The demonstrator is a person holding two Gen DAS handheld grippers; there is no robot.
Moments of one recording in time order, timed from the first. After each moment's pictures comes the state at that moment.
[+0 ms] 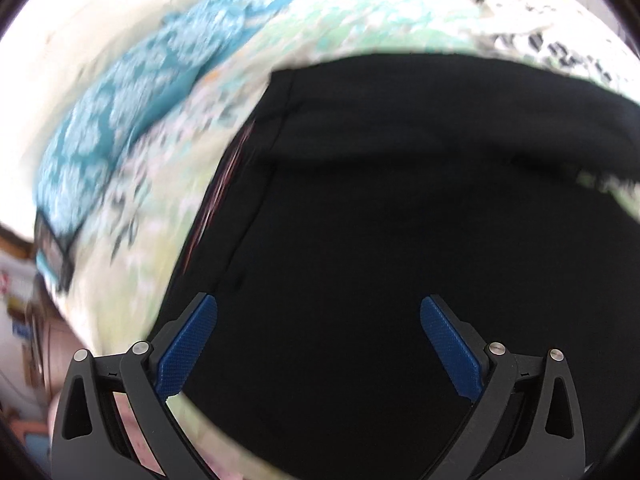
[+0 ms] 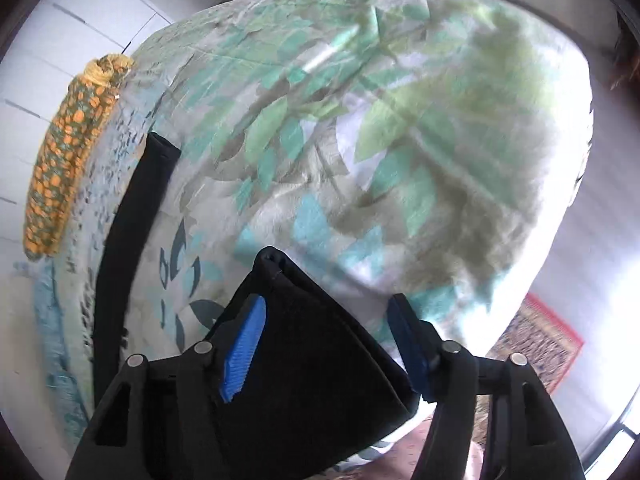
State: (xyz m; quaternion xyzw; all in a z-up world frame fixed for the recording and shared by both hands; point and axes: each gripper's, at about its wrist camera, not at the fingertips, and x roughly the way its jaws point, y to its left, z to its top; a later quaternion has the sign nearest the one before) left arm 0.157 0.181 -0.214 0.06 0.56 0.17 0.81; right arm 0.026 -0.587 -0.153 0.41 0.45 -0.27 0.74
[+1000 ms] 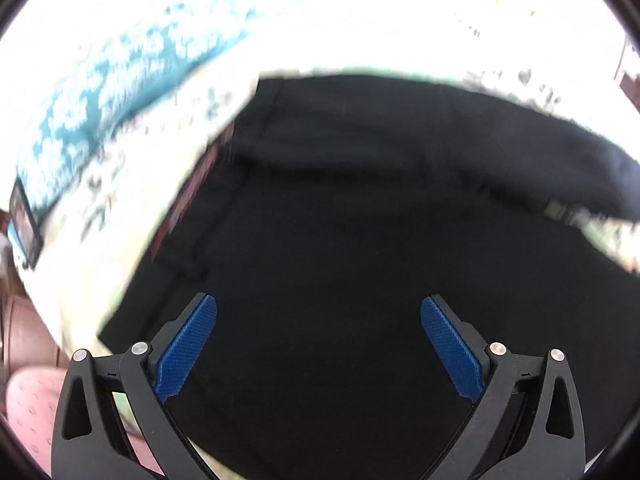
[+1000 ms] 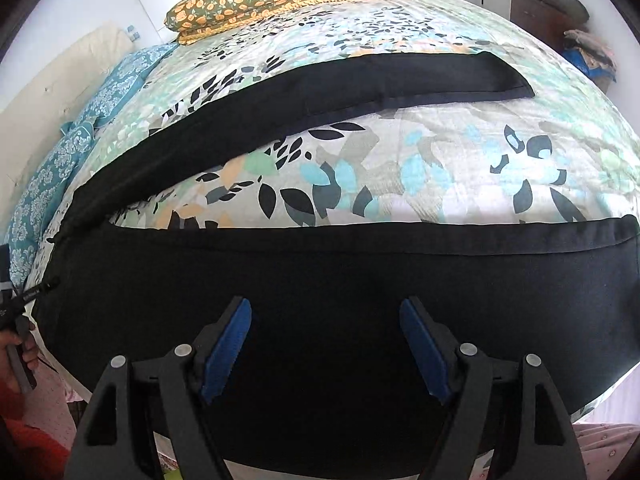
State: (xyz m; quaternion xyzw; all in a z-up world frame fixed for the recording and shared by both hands) left arm 0.176 0.169 -0.192 -0.01 0.50 0.14 0.85; right arm 0.107 -0.303 -0.177 0.13 0.50 -0.04 0.85
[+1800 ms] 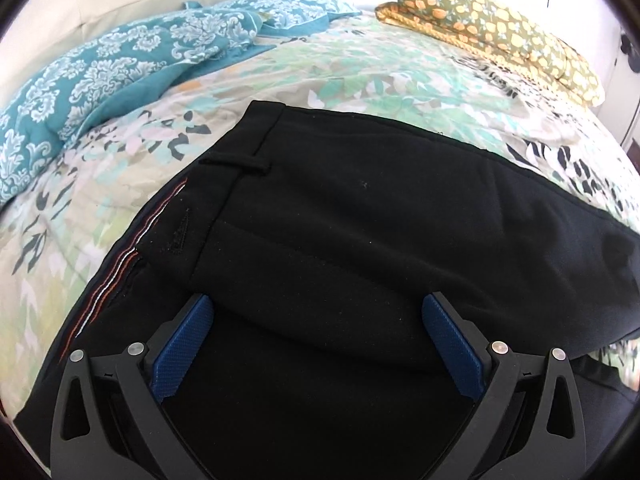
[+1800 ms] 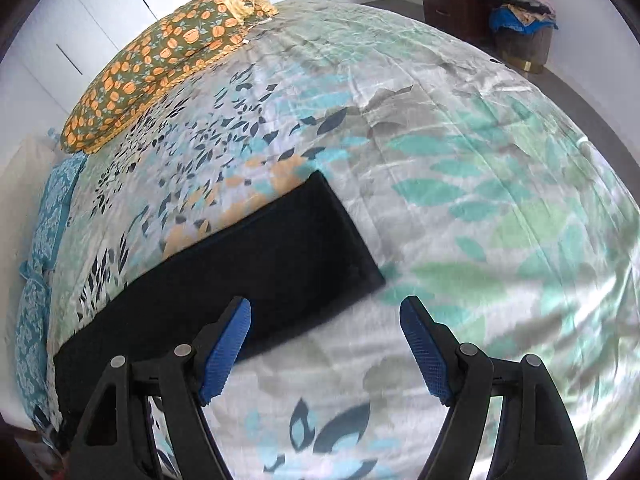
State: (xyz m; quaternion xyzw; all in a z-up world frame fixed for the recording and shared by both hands) left arm 0.260 0.206 -0.245 -0.08 0.44 0.16 0.88; right arm 0.293 -0.593 -0.128 0.23 0.49 -0.14 0.83
